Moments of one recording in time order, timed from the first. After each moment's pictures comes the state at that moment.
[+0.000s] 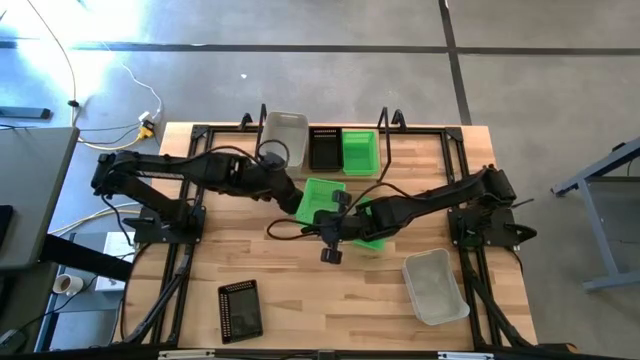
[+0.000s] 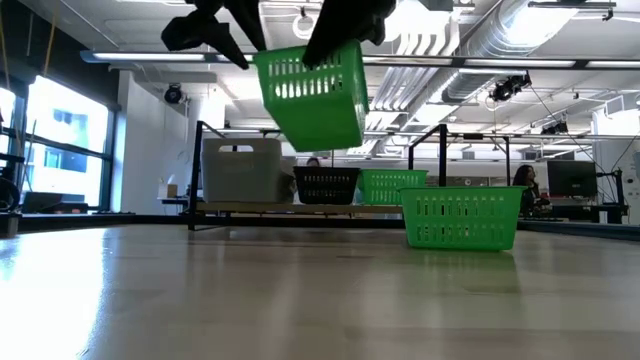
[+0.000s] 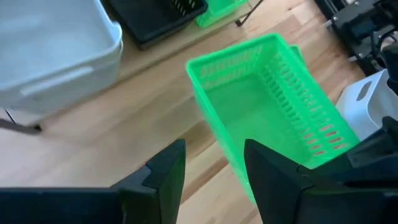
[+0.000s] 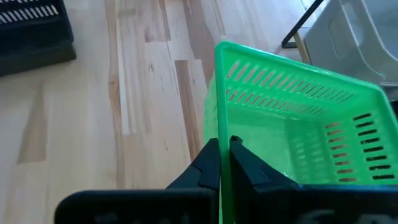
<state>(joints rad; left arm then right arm) 0.09 1.39 1.34 -0.92 -0.30 -0.95 0.25 1.82 1.59 -0.67 0.37 0.24</state>
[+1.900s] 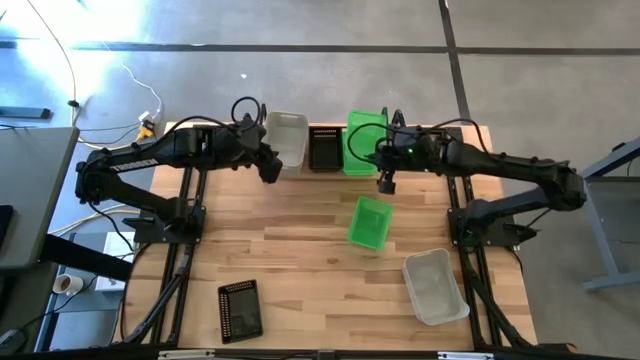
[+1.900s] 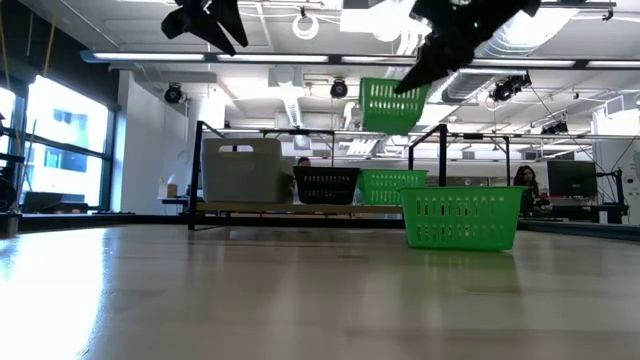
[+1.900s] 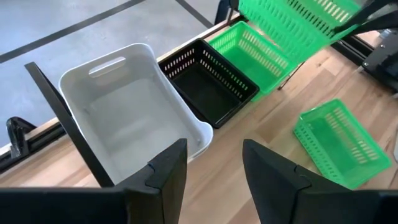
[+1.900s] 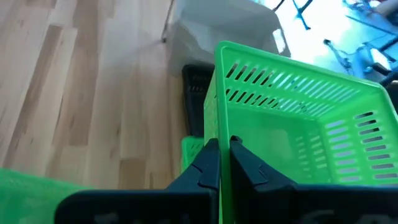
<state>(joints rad) 0.30 1.22 1.34 -0.92 -0.40 -0.54 -0.31 1.18 0.97 -0.39 0.08 -0.42</state>
